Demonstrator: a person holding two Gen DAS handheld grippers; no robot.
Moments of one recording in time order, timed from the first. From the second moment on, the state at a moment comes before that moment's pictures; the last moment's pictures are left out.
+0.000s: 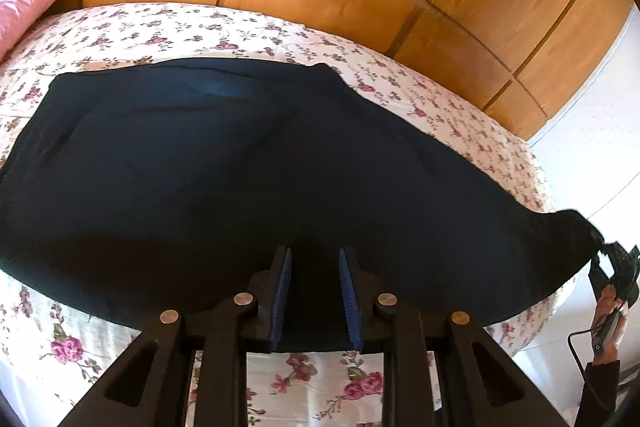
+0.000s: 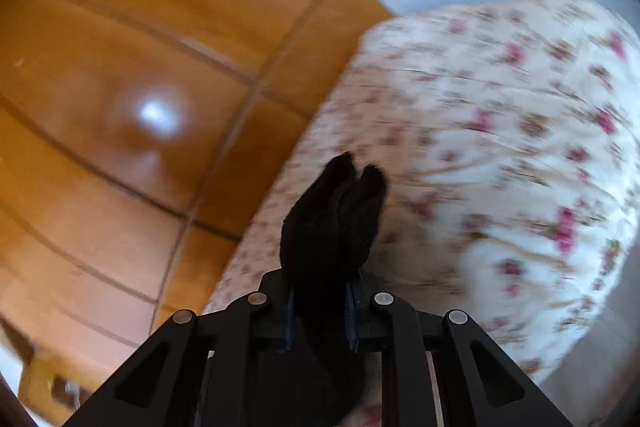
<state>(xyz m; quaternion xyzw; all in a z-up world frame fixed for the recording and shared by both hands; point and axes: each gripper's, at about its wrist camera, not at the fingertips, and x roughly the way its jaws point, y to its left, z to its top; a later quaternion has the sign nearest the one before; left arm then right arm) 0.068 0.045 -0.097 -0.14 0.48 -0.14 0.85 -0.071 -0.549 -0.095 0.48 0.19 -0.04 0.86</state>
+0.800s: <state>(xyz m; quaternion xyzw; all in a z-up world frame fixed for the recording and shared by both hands) 0.088 0.027 -0.092 -0.27 0.49 -0.27 0.78 0.045 -0.193 -0.115 0.19 0.43 0.22 0.86</state>
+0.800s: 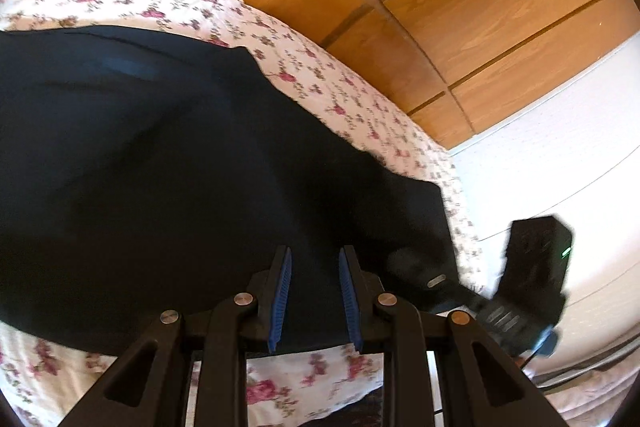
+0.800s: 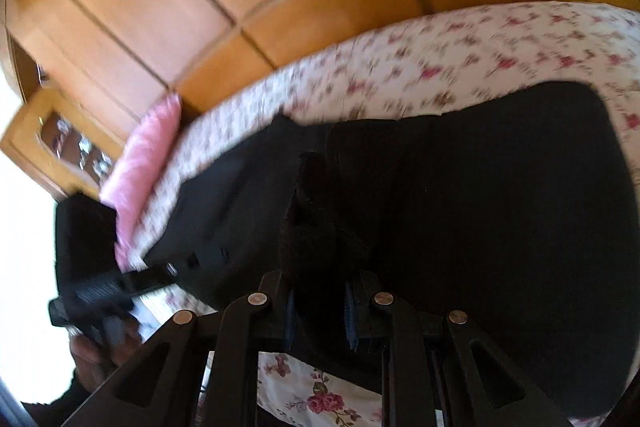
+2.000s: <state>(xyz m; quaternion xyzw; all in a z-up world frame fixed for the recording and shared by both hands) 0.131 -0.041 -0.064 -0.29 0.49 -0.36 0.74 -0.061 -0.336 -0.150 0.21 0.41 0.01 0.89</state>
